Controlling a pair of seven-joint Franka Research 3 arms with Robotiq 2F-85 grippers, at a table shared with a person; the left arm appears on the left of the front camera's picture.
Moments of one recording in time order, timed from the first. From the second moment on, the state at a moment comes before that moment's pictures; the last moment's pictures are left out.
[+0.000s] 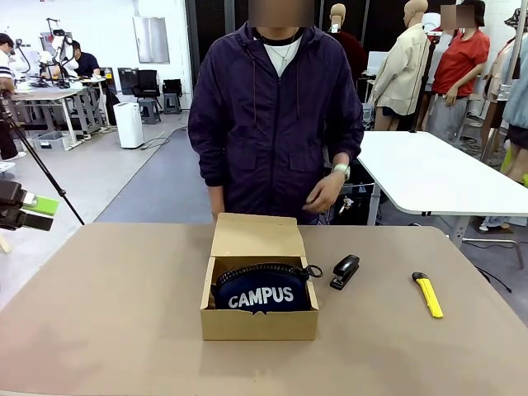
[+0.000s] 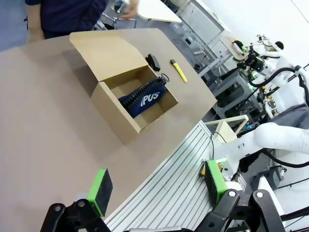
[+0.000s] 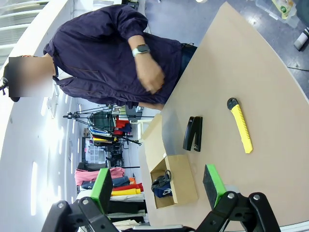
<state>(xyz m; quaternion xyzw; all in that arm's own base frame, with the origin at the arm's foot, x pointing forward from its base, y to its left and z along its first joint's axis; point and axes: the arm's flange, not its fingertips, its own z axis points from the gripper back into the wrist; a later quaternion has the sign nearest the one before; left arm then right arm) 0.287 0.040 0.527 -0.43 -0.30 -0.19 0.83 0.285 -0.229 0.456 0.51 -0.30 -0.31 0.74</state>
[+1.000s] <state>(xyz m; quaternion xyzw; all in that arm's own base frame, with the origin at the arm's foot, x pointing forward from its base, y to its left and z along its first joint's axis) 0.286 0.040 0.527 -0.43 -0.30 -0.19 0.83 0.290 -0.223 0.456 0.50 -0.29 -0.30 0.76</state>
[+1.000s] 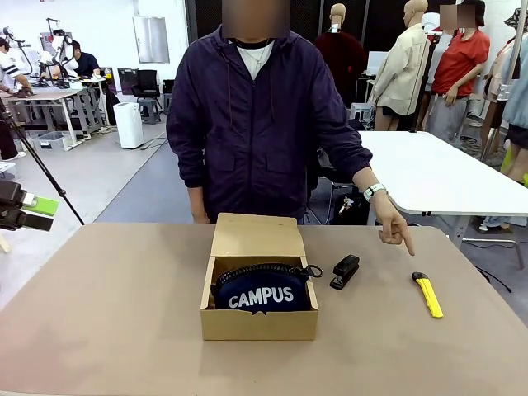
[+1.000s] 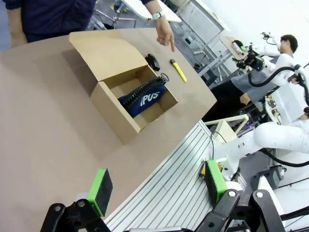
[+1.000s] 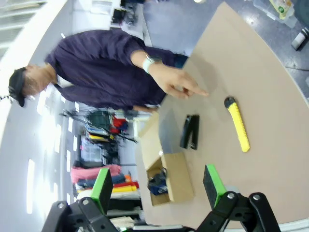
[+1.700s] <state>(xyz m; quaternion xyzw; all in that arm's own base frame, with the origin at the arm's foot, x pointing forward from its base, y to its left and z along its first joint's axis) 0.287 0.041 0.526 -0.43 -0.30 -0.19 0.83 0.409 -0.034 0.477 0.05 -0.17 -0.06 0.98</state>
